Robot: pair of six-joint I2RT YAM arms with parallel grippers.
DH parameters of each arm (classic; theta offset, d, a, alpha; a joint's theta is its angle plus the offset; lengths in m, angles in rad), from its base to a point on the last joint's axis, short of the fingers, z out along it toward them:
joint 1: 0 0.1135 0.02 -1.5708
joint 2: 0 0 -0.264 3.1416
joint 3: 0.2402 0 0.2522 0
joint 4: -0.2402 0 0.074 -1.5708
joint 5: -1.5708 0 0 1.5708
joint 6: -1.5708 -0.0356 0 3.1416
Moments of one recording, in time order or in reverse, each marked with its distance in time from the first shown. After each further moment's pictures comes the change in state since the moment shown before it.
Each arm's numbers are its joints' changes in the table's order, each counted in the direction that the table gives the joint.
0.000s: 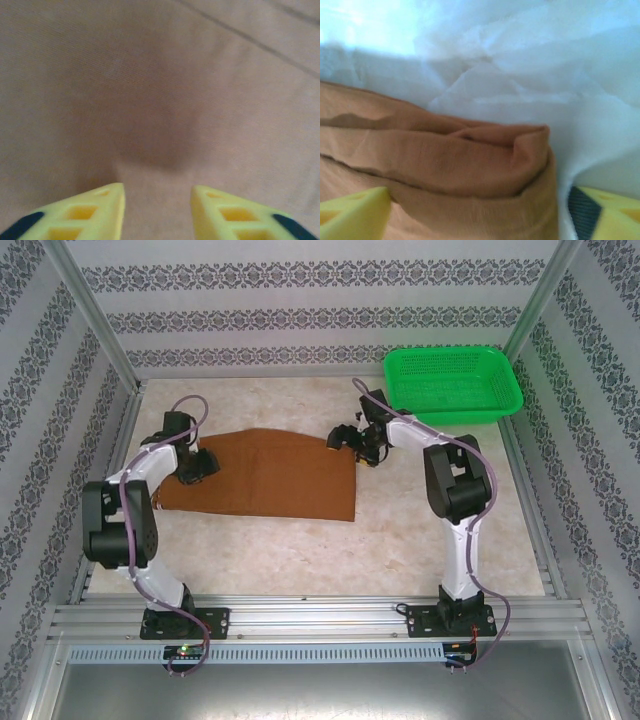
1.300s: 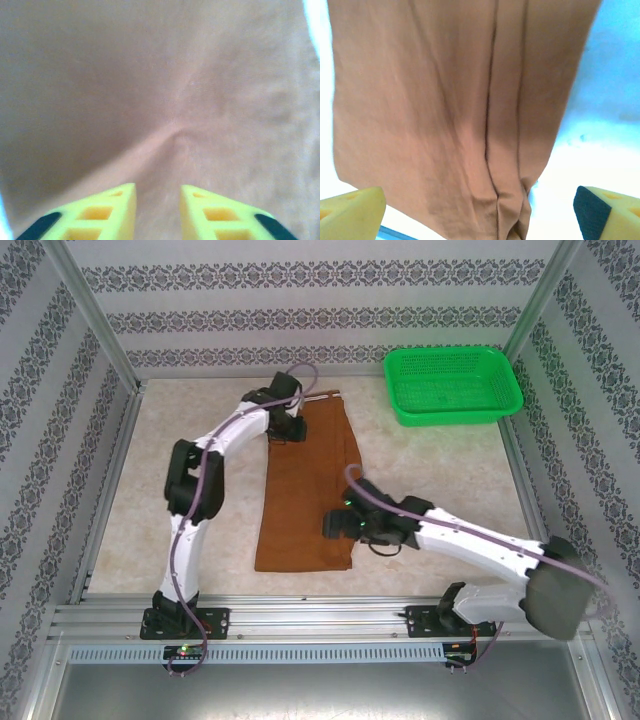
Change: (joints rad) left arm -0.461 0.454 0.791 -0.179 0.046 -0.111; right arm 0.510 -0.941 -0.792 -0.054 -0.369 -0.324
